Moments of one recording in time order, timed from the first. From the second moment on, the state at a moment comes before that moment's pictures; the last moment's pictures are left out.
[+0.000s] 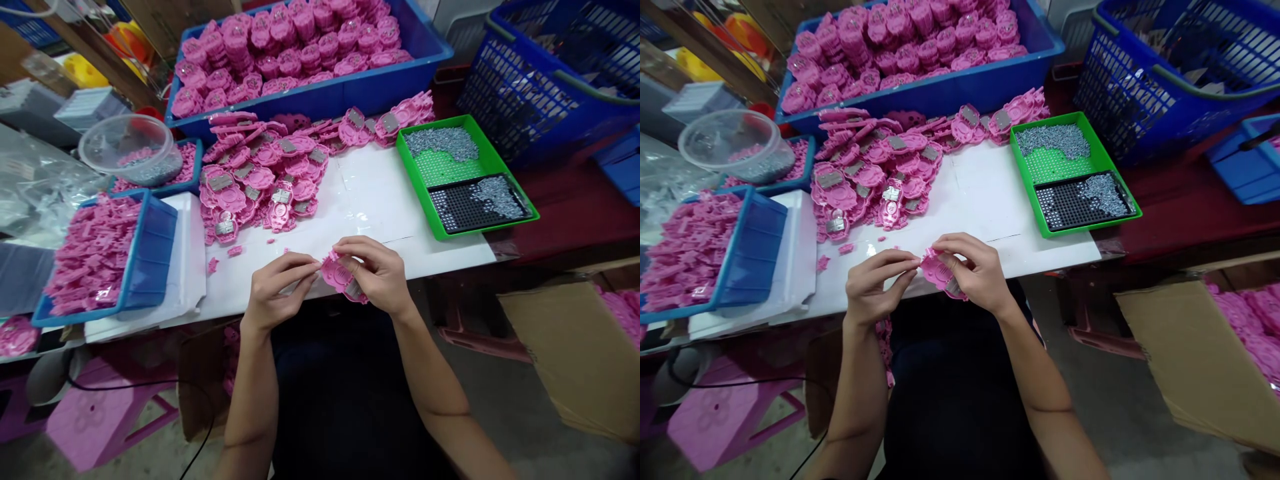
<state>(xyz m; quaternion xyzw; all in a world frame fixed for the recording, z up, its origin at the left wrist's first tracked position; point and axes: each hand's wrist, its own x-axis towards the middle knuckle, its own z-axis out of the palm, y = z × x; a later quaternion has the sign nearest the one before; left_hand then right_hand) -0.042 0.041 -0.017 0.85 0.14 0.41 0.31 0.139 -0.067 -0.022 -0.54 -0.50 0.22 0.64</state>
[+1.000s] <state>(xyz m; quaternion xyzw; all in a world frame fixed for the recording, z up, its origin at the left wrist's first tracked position) -0.017 0.001 -0.016 0.54 0.40 0.43 0.60 0.127 -0.070 -0.035 -0.52 -0.58 -0.02 0.62</state>
